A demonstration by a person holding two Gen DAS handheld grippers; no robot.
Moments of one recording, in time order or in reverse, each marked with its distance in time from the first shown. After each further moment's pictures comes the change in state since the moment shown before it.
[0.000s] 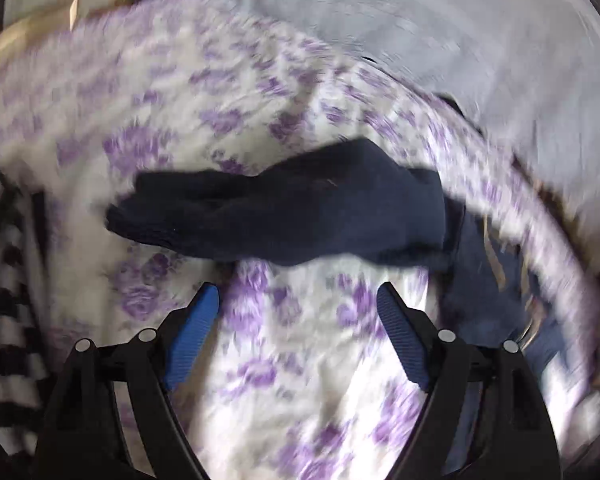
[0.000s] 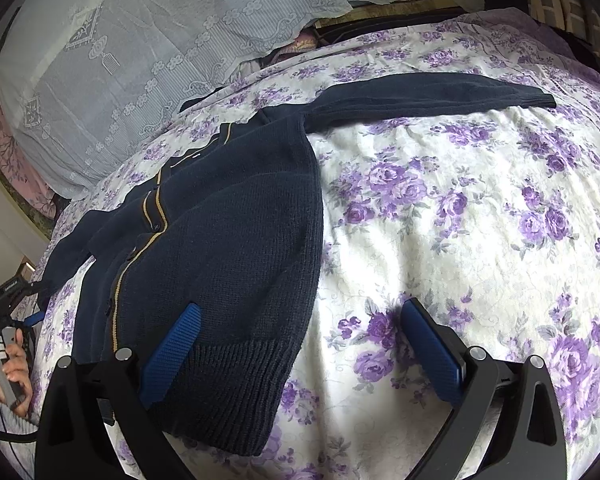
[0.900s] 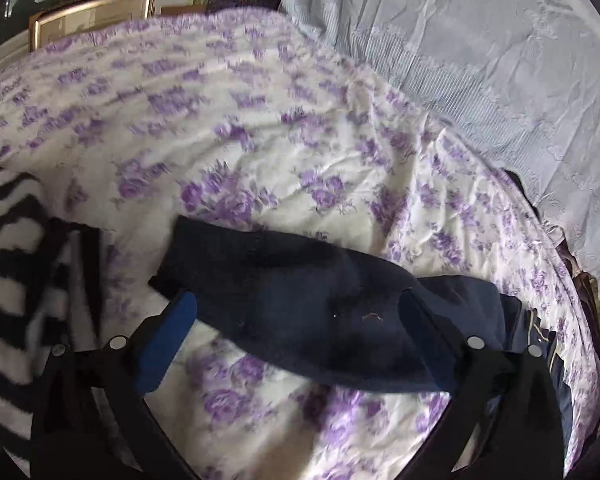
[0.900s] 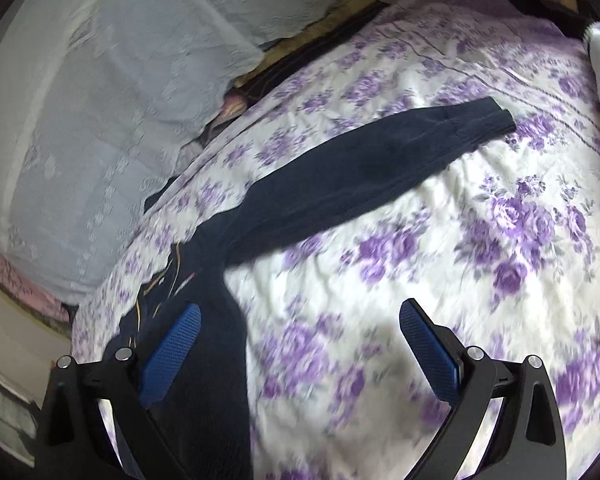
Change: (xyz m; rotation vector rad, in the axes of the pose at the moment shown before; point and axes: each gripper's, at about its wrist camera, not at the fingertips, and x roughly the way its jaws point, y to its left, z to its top) left arm 0.020 0.030 0.052 -0.117 -0.106 0.184; right arm 0.012 -0.104 0.102 0.364 -0.089 0.051
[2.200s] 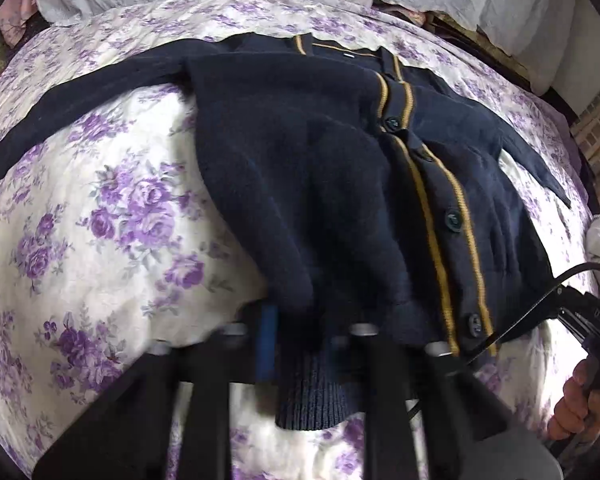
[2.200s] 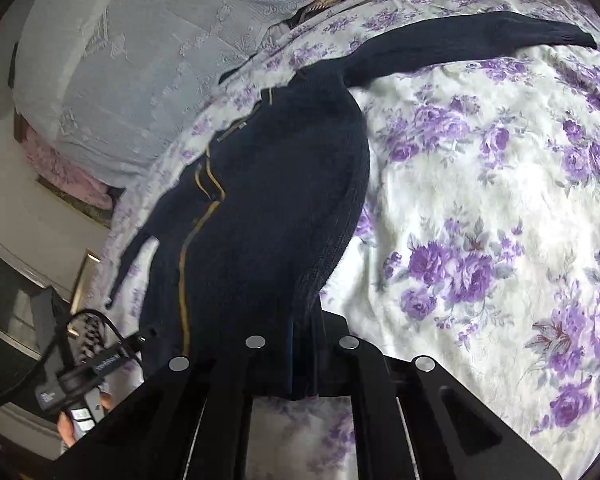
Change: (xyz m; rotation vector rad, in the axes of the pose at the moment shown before) left arm -0.084 -0.144 -0.250 0.671 0.275 -0.268; right arm -0.025 0.058 -0.122 -0.222 0.301 0.195
